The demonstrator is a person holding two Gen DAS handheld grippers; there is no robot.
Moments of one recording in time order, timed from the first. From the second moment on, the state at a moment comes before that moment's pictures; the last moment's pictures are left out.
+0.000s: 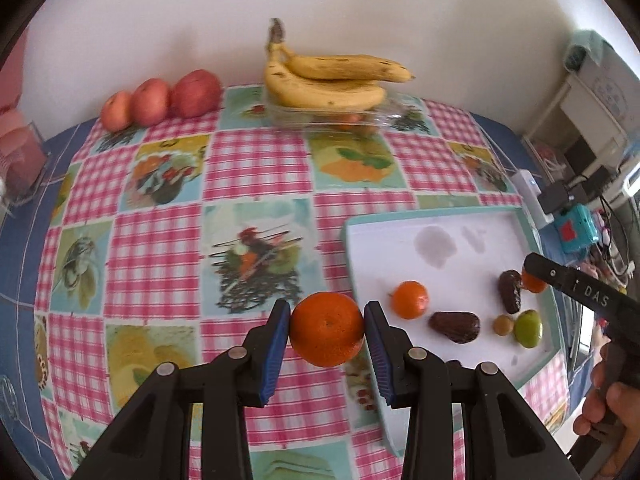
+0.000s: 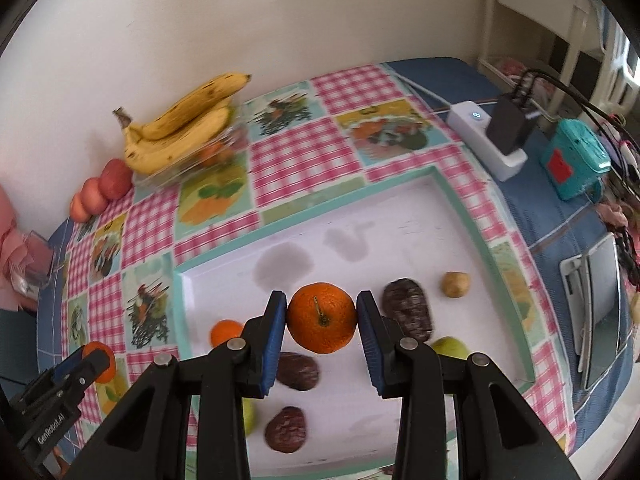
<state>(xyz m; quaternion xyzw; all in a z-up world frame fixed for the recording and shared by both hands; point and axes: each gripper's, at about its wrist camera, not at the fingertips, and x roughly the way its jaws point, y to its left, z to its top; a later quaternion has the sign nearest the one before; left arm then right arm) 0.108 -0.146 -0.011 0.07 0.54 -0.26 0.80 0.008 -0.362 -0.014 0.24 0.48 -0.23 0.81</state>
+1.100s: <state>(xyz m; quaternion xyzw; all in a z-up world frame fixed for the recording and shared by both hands) 0.132 -0.242 -0.074 0.09 0.51 -0.32 0.79 0.041 -0.411 -0.061 0.25 0.46 -0.24 0.82</state>
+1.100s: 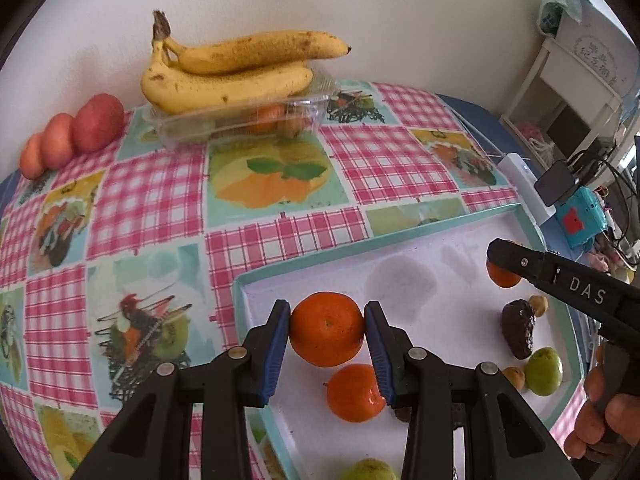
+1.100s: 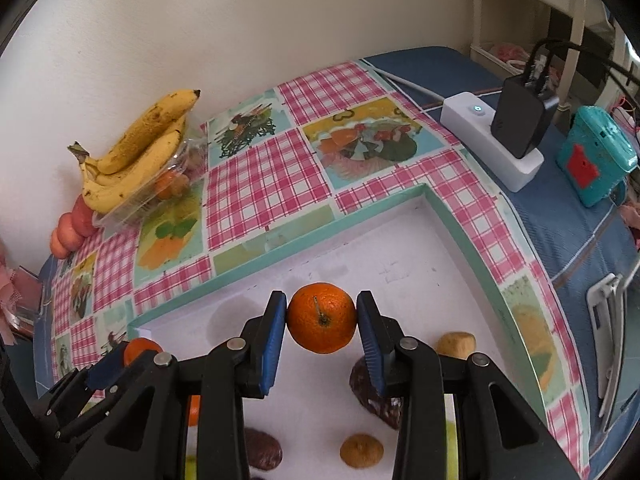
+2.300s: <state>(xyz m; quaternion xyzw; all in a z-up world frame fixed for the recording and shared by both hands) 0.137 -0.250 -0.081 0.11 0.52 -0.31 0.79 0.062 -0.406 -0.080 0.22 0.49 -0.24 0.81</state>
